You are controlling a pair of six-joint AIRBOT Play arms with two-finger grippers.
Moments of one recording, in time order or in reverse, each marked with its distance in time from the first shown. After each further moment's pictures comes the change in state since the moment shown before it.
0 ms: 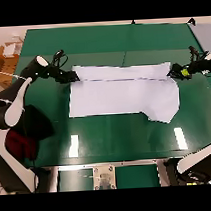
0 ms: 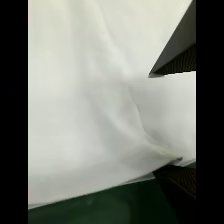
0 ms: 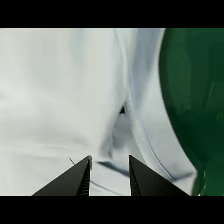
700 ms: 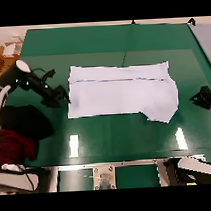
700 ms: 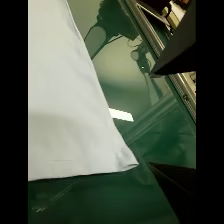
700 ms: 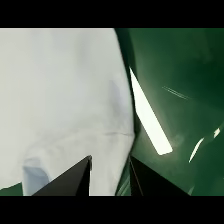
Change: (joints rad) left arm 0.085 0.356 -0.435 -0.011 -0.453 -0.214; right arm -0.363 0.585 -0.688 0.000 0.100 -0.020
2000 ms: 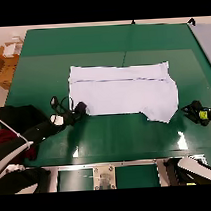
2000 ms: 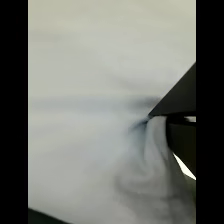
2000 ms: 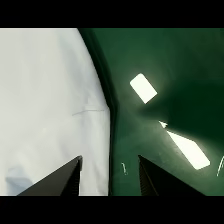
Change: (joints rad) left arm -0.575 0.319 -0.769 -0.651 1.469 -0.209; right arm -0.064 0.129 -0.349 0.129 -0.206 -0.056
